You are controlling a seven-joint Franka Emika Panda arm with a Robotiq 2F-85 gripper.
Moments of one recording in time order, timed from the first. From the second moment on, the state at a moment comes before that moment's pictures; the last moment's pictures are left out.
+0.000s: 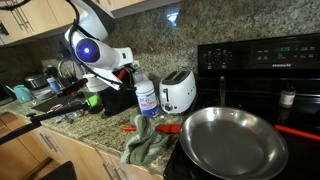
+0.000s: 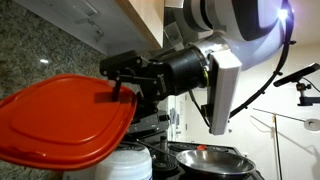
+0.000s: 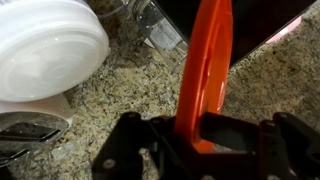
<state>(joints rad) 0.24 0.18 0.22 -2.13 2.29 2.76 -1.84</state>
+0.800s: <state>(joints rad) 0.25 0.06 0.28 -2.22 2.12 2.76 -1.62</state>
